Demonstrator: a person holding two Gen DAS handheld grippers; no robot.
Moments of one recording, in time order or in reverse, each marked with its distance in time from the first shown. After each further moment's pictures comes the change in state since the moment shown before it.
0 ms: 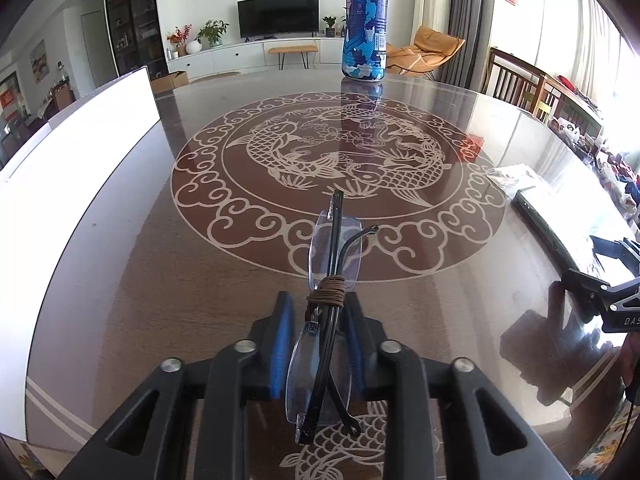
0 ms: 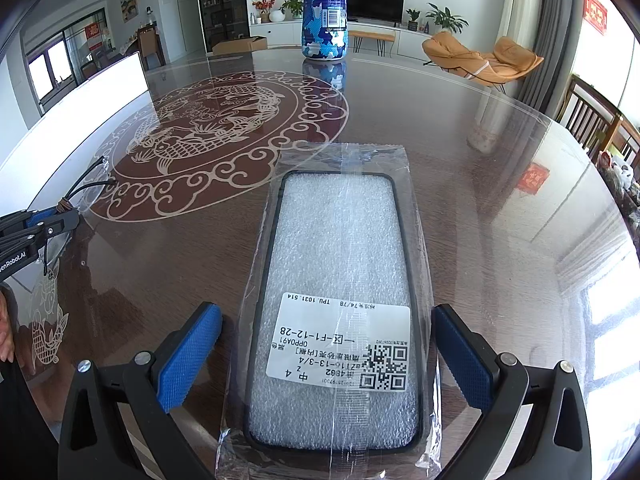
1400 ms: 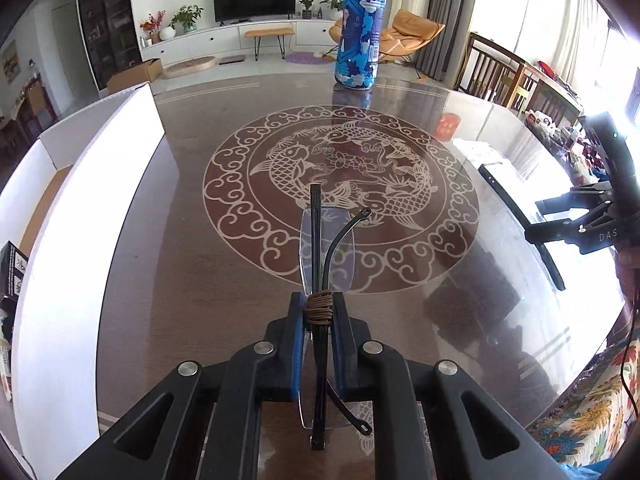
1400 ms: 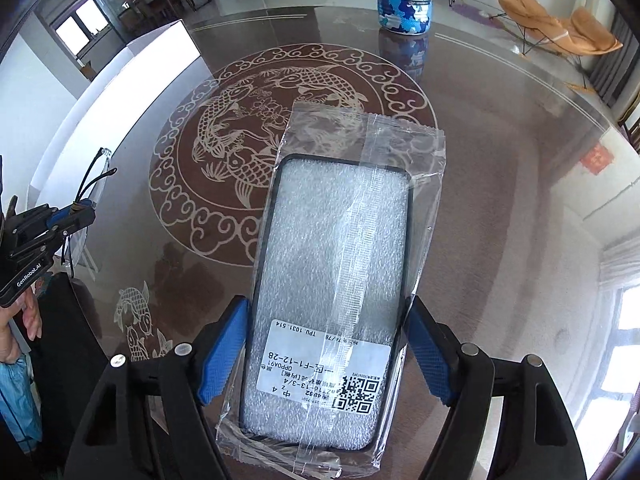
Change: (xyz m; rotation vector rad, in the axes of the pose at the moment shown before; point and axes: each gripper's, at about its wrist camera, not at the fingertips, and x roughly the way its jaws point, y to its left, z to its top) left arm -0.062 0.054 0.054 0.036 0.079 -0.095; right arm -0.013 0.036 0.111 -0.102 0.306 0.235
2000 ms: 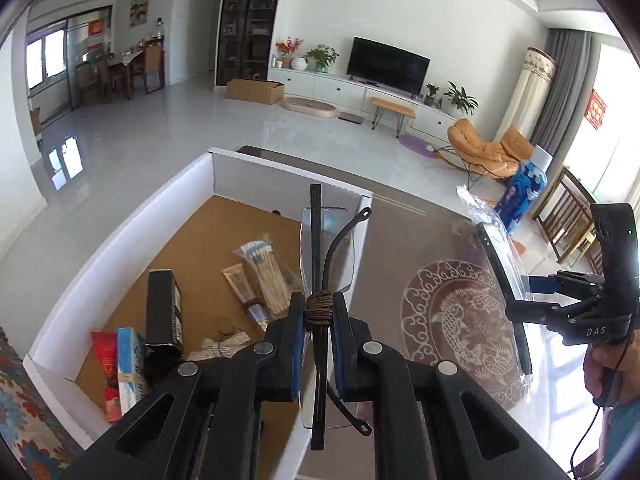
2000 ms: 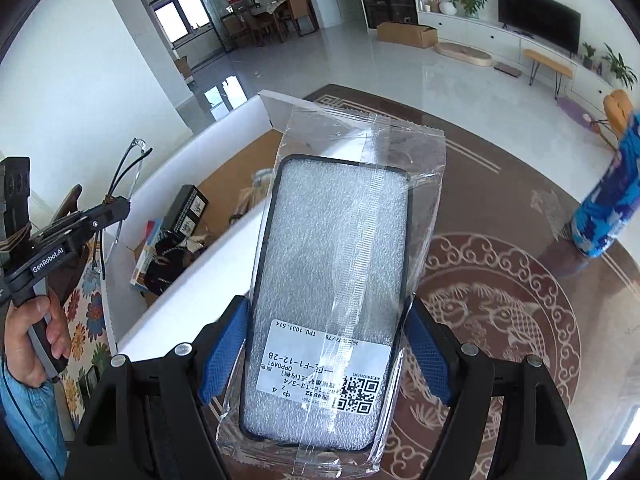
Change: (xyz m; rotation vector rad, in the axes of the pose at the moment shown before) left arm -0.119 0.235 0.051 -0.401 -0.225 0.183; right arm -0.008 0.248 0.217 -0.269 -0.175 0.211
